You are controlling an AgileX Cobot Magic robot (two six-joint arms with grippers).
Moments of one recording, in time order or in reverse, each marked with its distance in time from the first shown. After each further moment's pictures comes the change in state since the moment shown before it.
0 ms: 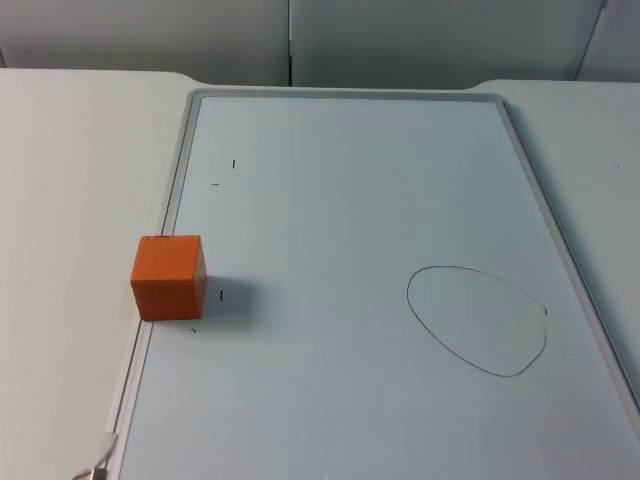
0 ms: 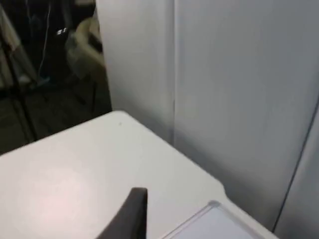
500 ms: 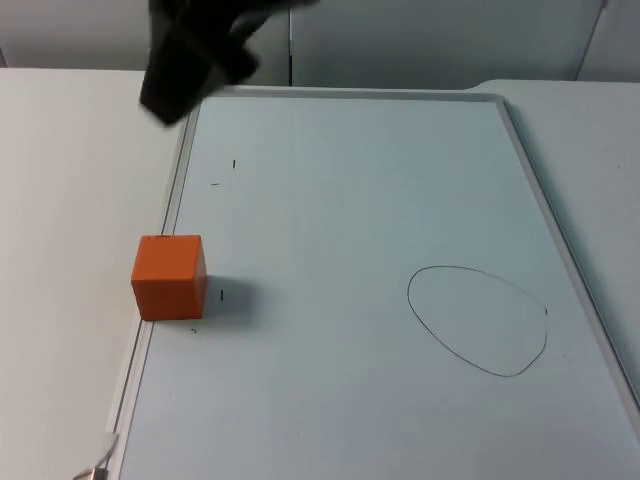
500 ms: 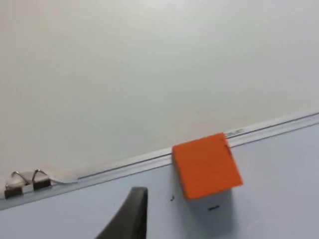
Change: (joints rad) right arm 0.506 0.627 -0.142 -0.474 0.026 0.149; left arm 0.000 0.000 0.000 -0.007 0.004 0.000
